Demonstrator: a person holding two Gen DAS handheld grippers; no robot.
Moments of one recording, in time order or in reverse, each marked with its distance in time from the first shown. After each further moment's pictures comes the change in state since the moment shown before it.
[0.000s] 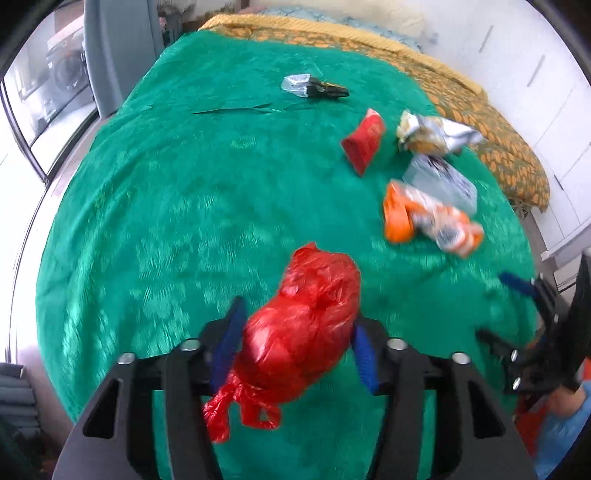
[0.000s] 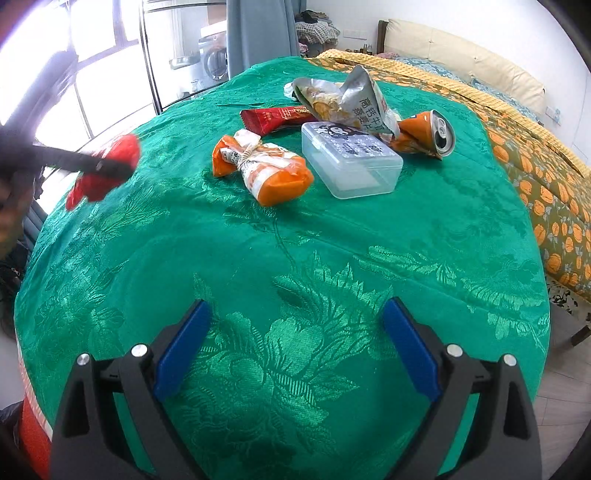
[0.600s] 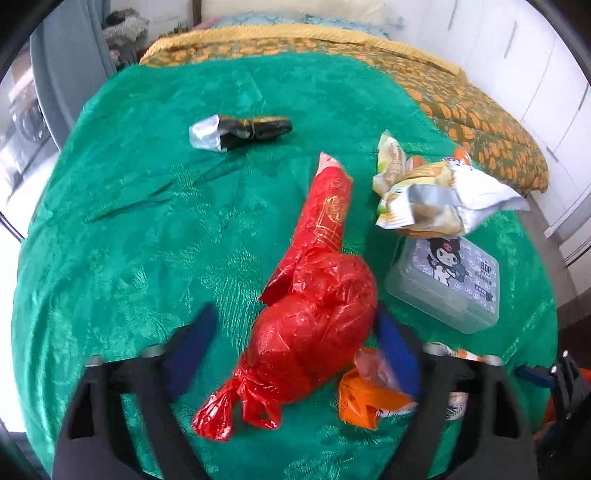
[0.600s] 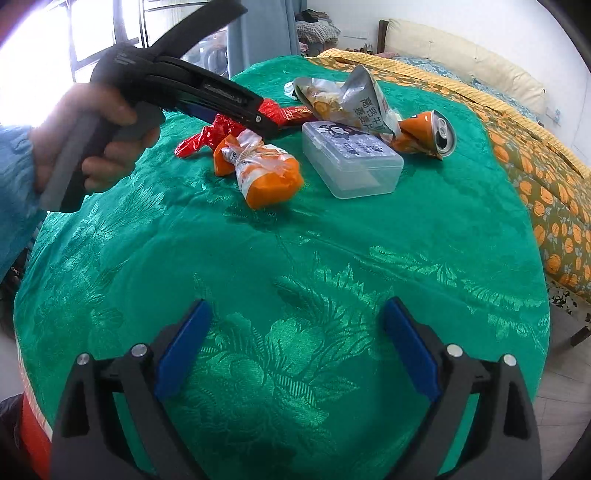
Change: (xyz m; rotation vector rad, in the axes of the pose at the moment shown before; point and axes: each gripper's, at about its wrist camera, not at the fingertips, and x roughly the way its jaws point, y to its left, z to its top) left arm 0.086 -0.058 0.117 0.120 0.006 -0.035; right arm 0.000 0.001 0.000 -0.002 0.001 -0.001
